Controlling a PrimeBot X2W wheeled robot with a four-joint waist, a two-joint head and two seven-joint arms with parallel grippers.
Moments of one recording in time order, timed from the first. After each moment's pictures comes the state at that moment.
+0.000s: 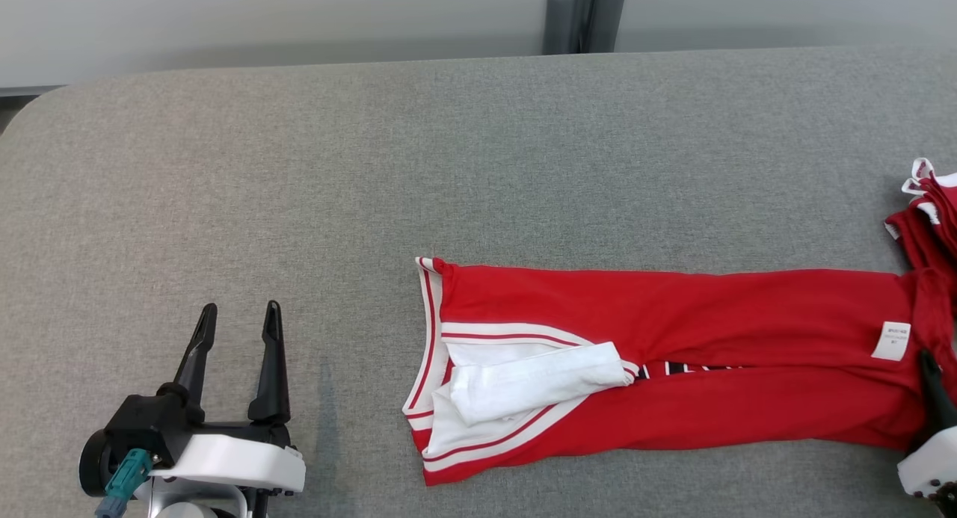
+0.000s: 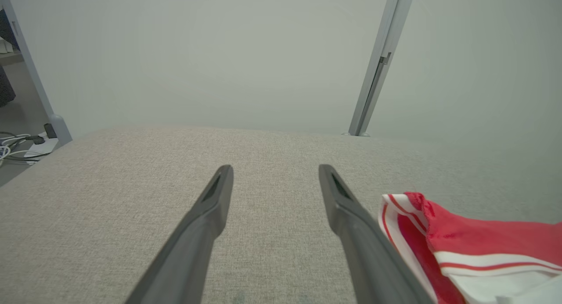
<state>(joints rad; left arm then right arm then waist) -0.06 0.14 -0.14 0.12 -0.33 0.08 -0.26 -0.19 -0.40 0.11 0.65 0.63 0.13 -0.26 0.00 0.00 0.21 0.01</state>
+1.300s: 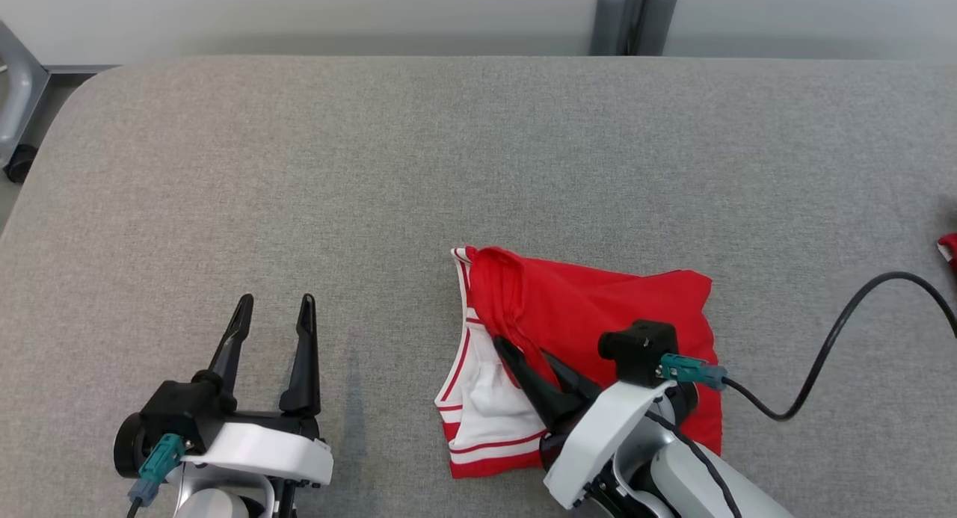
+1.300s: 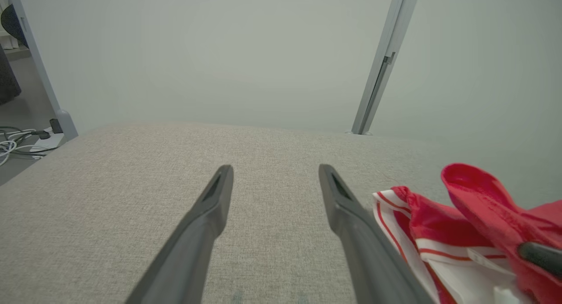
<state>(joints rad) -0.09 0.11 -0.17 0.16 -0.32 0.05 -0.26 -0.38 -0.05 0.68 0.35 0.63 0.13 -0.05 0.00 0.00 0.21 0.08</state>
